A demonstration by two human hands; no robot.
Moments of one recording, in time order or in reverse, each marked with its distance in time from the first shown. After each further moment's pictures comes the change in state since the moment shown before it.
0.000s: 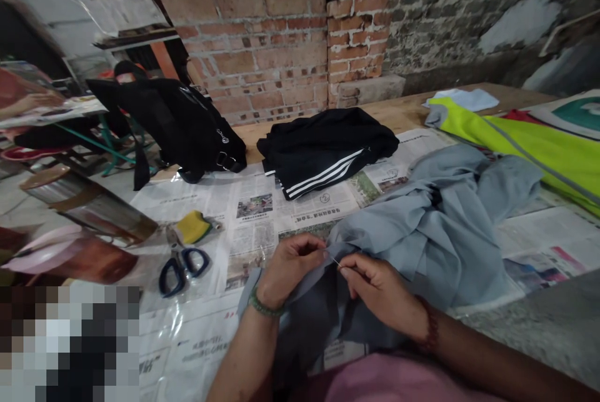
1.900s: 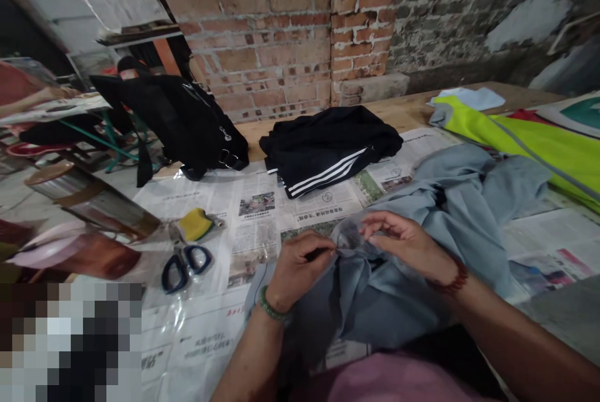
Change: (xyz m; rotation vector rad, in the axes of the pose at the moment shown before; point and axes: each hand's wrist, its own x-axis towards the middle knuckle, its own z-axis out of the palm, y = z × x) left_hand 0.003 -0.006 0.003 0.389 0.035 0.659; right_hand 0.031 0.007 -0.062 0.258 0.023 -0.029
